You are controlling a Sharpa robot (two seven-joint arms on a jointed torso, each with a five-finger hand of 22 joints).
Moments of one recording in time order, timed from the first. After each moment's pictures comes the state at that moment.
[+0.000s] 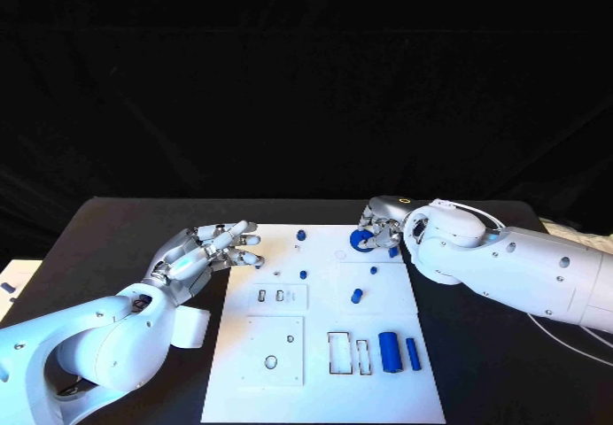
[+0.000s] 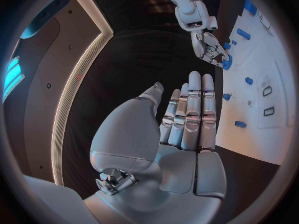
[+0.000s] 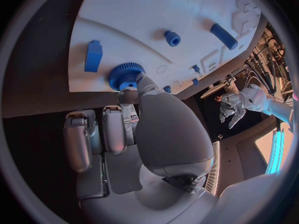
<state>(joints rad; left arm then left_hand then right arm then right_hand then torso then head) 1.15 -1.02 0.00 1.85 0.02 -0.35 0.47 1.33 0.00 0.17 0.13 0.09 0.96 0.20 0.14 0.07 1.12 0.14 0.12 0.07 1.27 0.07 0.25 0.27 0.17 0.99 0.18 0.44 0.19 1.24 -0.82 0.05 1.46 -1.60 -0.15 -0.40 1.48 -0.10 0.09 0.23 0.19 1.05 0.13 0.08 0.08 1.33 0.03 0.79 0.97 1.47 -0.04 1.37 1.26 0.03 1.47 0.08 1.54 1.31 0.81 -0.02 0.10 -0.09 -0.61</state>
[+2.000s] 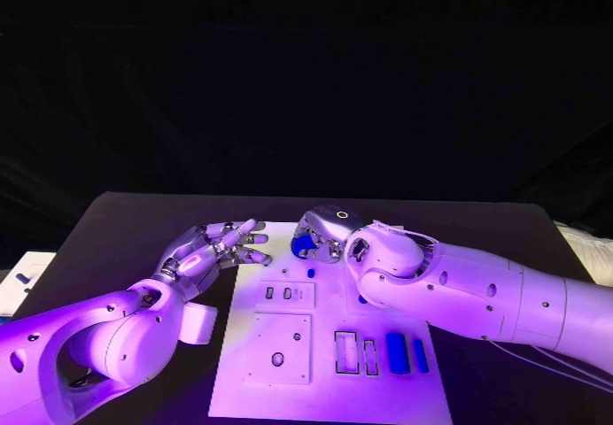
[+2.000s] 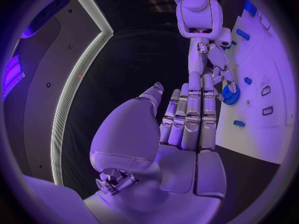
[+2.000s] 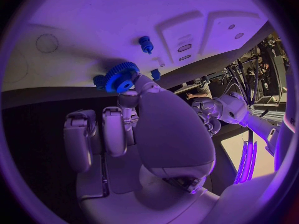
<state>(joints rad) 1.15 -1.01 0.00 1.85 0.02 -0.34 0.46 1.33 0.00 0.17 0.13 0.09 0.96 0.20 0.14 0.07 1.12 0.14 0.12 0.07 1.27 0.07 0.25 0.28 0.17 0.99 0.18 0.44 0.19 1.19 -0.58 0.03 1.44 -1.78 -0.33 -0.33 1.49 -0.12 0.23 0.22 0.23 1.08 0.12 0.09 0.08 1.35 0.02 0.81 1.02 1.47 -0.04 1.39 1.29 0.03 1.47 0.07 1.55 1.31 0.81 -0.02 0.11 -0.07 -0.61</state>
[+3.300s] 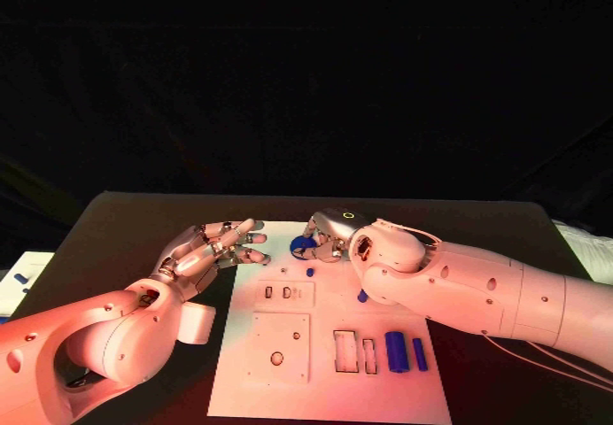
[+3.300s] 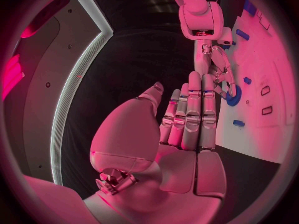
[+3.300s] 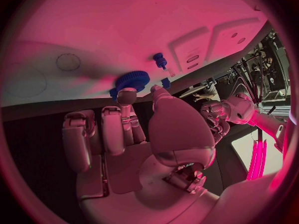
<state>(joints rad) 1.15 -1.02 0.00 1.85 0.03 -0.34 0.46 1.33 0.00 0.17 0.13 0.09 0.97 0.20 0.13 0.07 1.12 0.14 0.12 0.07 1.27 0.07 0.25 0.28 0.17 0.99 0.18 0.44 0.19 1.19 -0.59 0.02 1.41 -1.72 -0.27 -0.37 1.13 -0.04 0.02 0.29 0.34 0.97 0.14 0.07 0.07 1.31 0.06 0.78 1.03 1.46 -0.02 1.40 1.31 0.03 1.47 0.10 1.55 1.31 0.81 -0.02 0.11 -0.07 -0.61</state>
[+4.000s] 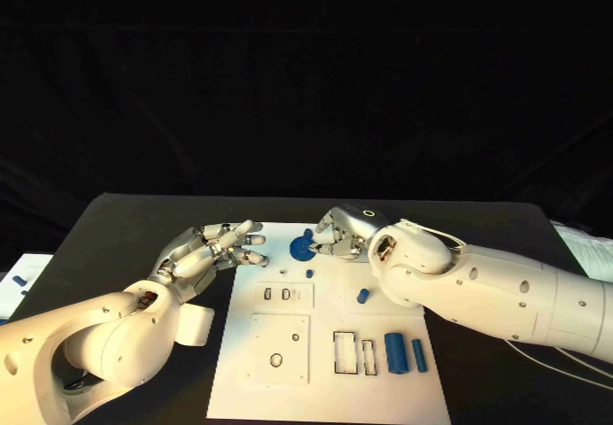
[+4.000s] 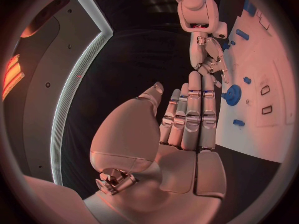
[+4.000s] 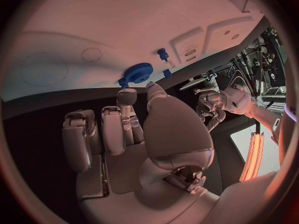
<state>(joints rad) 1.15 -1.02 -0.01 1.85 0.03 -0.34 0.46 1.33 0.00 0.17 0.13 0.09 0.97 0.21 0.13 0.07 1.12 0.14 0.12 0.07 1.27 0.07 0.25 0.28 0.17 0.99 0.18 0.44 0.19 1.19 -0.70 0.03 1.49 -1.68 -0.36 -0.33 1.24 -0.04 0.00 0.28 0.32 0.97 0.15 0.07 0.07 1.31 0.05 0.79 1.05 1.46 -0.02 1.40 1.31 0.03 1.47 0.10 1.55 1.31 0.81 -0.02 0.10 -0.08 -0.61</state>
